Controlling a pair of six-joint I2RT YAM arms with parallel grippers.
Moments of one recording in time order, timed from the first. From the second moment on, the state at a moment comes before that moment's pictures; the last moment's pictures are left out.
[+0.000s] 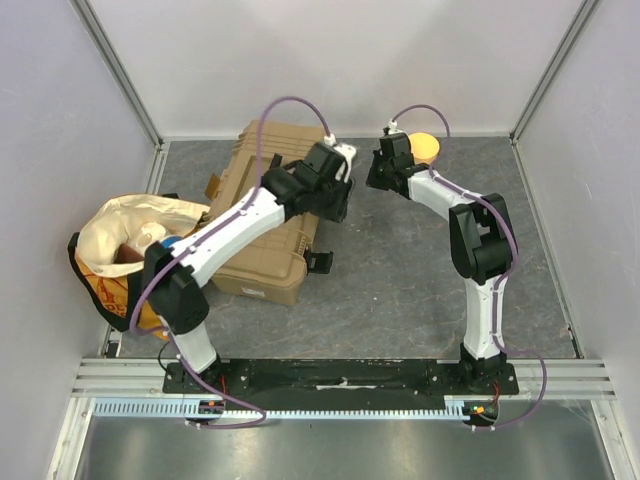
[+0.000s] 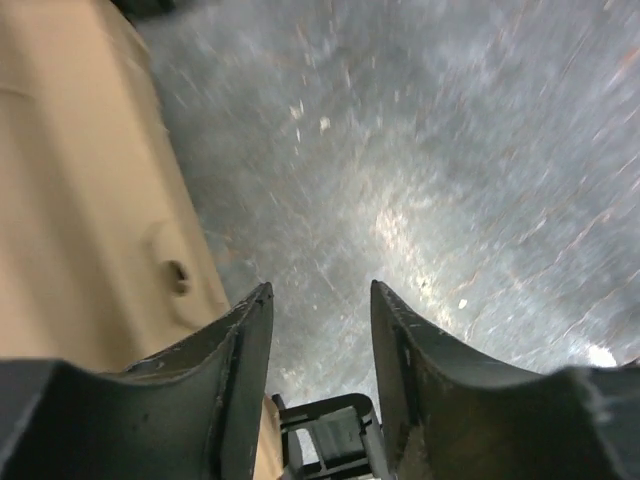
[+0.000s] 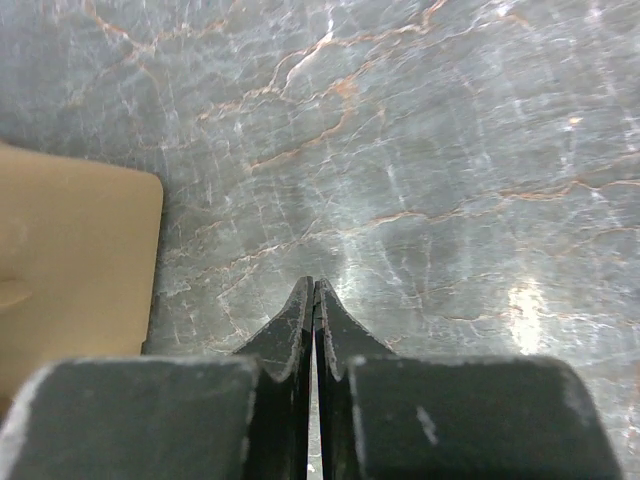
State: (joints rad) left arm -0.76 1.77 1.65 -0.76 -0.07 -0.26; right arm 0.36 2.12 1.60 -0.16 0.03 0.47
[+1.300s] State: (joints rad) left arm -0.46 1.42 1.41 -0.67 -0.16 -0.13; right arm 0.33 2.06 1.56 -0.15 -0.03 0.50
